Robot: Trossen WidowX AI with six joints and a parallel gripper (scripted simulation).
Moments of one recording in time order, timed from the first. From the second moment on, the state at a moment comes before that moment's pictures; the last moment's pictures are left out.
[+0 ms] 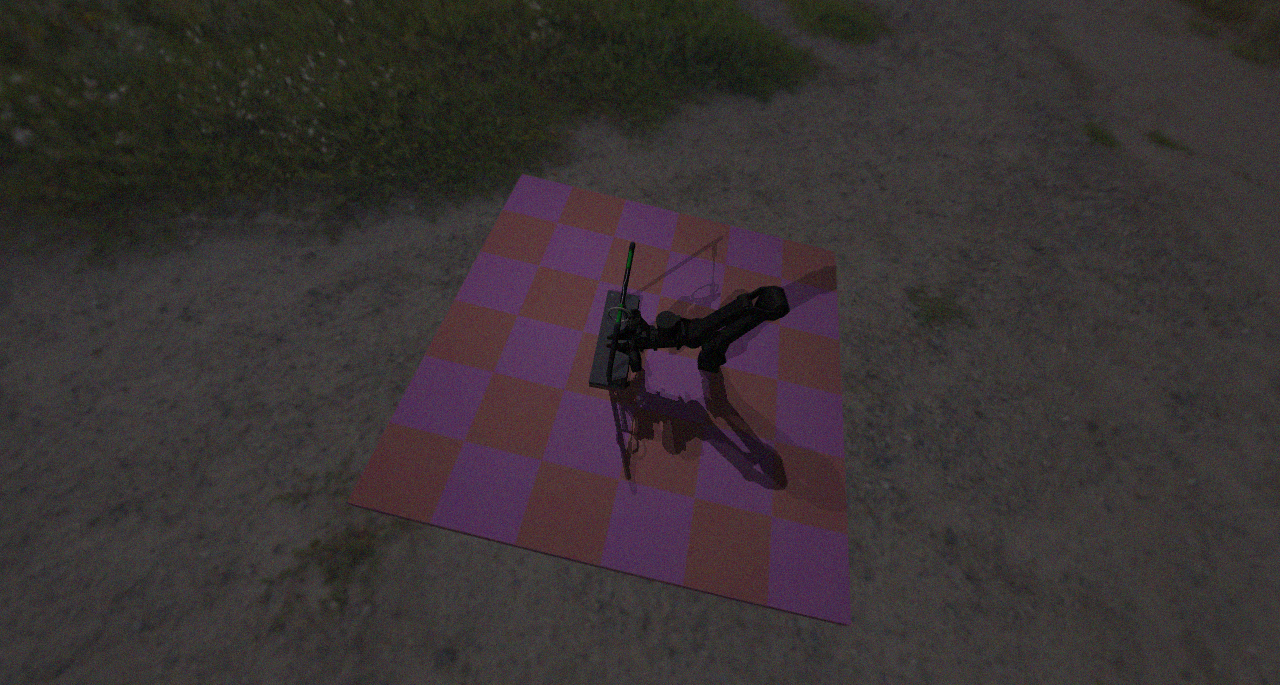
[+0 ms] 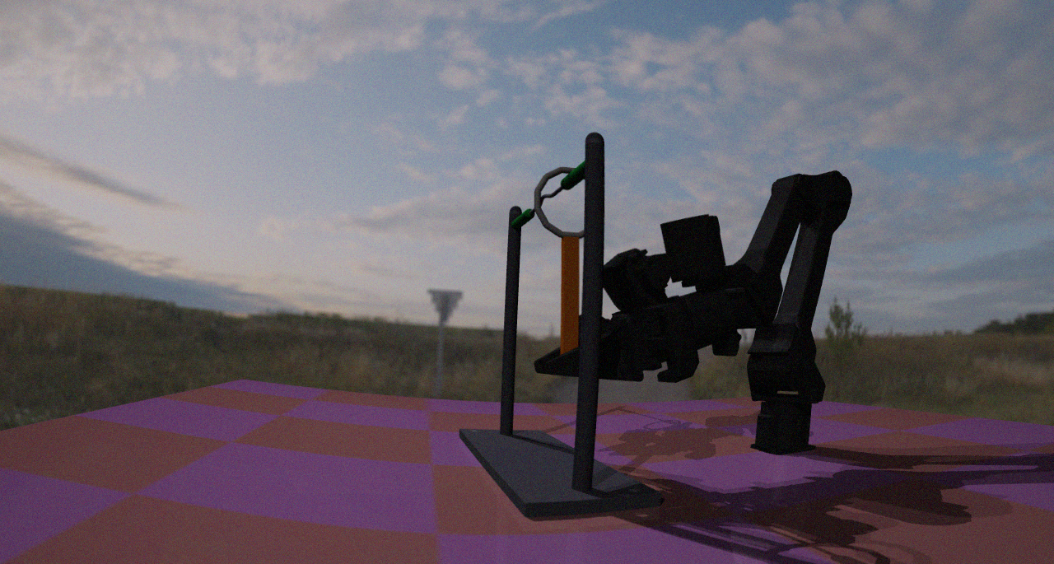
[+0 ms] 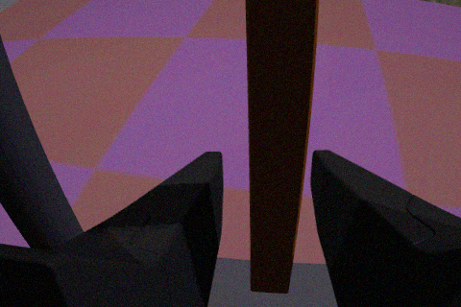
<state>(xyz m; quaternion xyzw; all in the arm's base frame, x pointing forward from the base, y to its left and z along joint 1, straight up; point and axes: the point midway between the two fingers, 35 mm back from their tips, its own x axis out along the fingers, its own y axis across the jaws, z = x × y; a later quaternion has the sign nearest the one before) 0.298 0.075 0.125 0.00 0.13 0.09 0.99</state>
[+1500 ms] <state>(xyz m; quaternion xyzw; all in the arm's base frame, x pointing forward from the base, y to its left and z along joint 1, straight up) 0.251 0.066 0.138 0.00 0.13 0.09 0.99</state>
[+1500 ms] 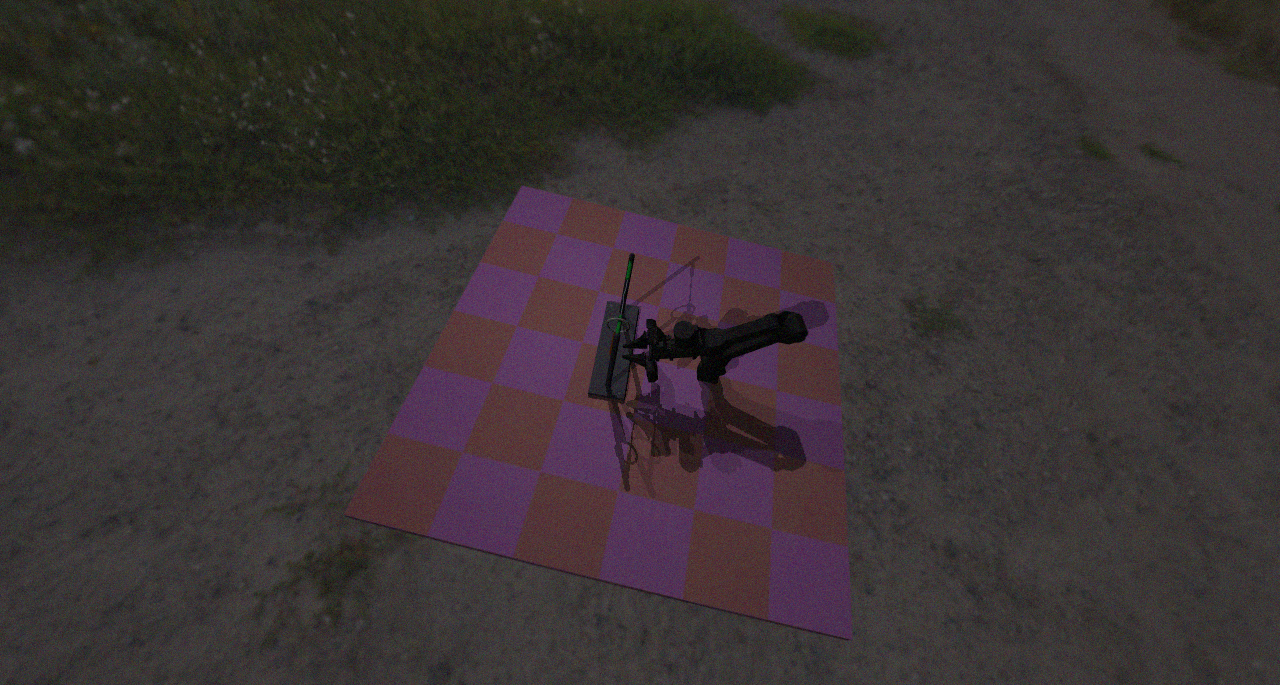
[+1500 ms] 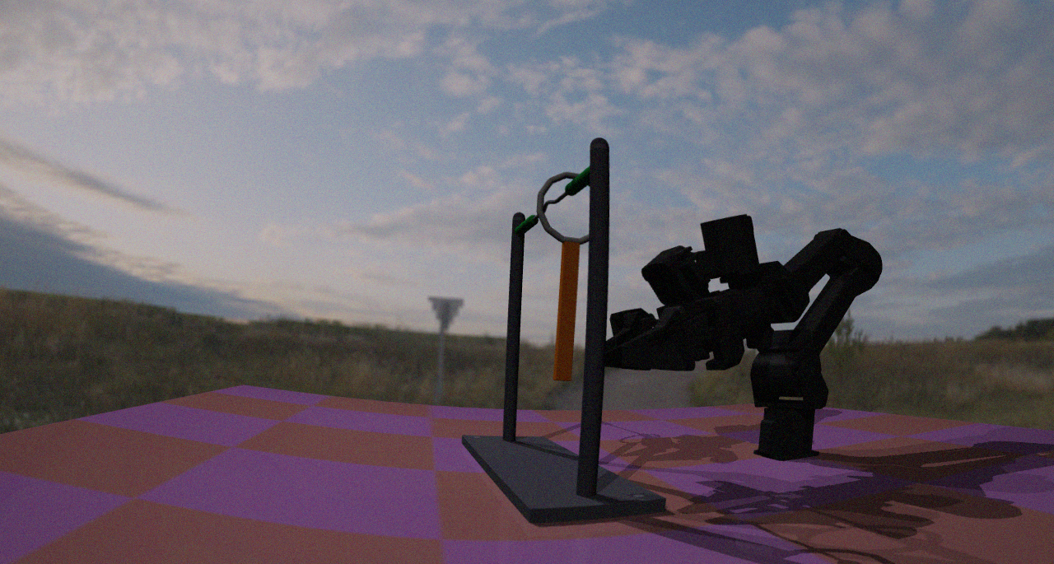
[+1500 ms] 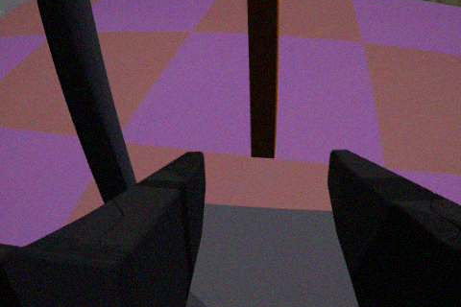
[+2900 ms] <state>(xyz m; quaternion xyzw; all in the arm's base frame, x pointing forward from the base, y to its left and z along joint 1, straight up) 0.201 0.056 0.149 -0.01 0.13 0.10 0.99</state>
